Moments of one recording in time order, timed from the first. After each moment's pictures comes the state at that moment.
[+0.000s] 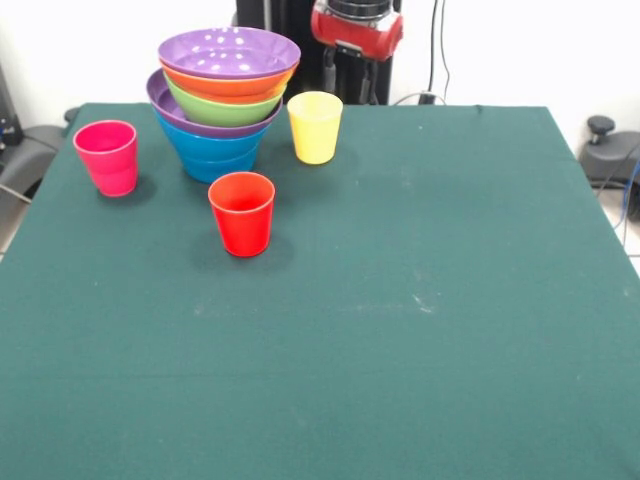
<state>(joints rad) -0.26 -0.76 -0.04 2.17 -0.06 0.19 2.04</state>
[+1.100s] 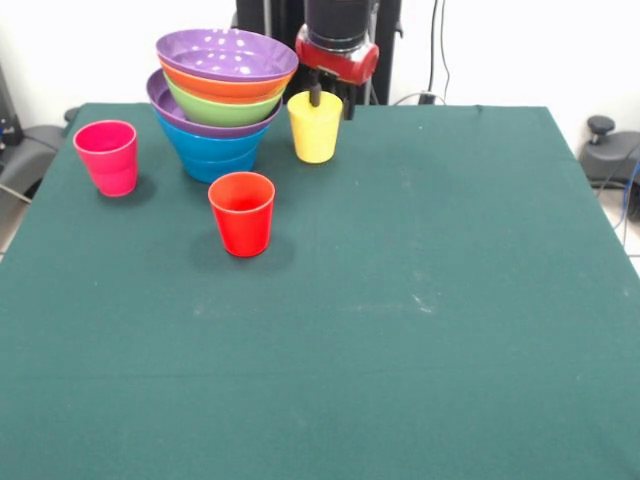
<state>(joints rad) -0.33 -0.57 -0.06 2.20 -0.06 0.06 2.04</state>
